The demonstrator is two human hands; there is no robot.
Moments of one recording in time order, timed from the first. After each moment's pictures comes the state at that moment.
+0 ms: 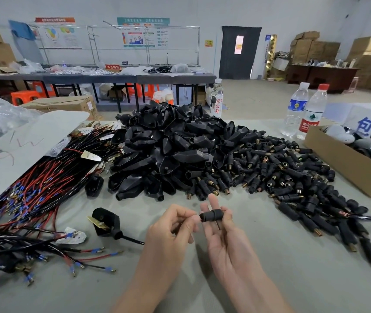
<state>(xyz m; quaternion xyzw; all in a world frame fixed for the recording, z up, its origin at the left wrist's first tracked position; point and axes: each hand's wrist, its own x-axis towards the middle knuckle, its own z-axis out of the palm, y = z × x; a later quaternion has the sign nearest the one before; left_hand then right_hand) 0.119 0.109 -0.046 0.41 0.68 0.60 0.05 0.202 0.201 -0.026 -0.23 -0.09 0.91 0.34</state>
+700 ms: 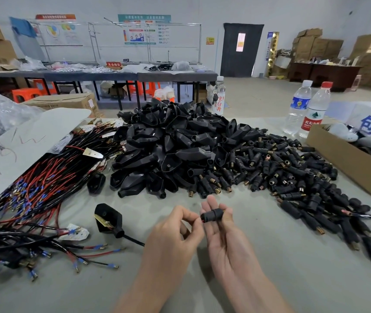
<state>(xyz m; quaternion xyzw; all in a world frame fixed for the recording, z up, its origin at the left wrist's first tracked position) 0.126 0.103 -0.045 0.44 0.74 0.51 -0.02 0.201 0.194 -0.029 -0.23 -0.09 0.90 0.35</state>
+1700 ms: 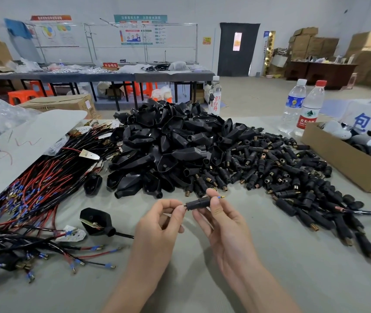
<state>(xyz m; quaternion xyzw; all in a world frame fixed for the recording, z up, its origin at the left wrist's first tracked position) 0.114 0.101 -0.039 0.33 0.69 0.64 0.08 0.208 0.199 -0.022 -0.19 -0.31 0.86 0.35</state>
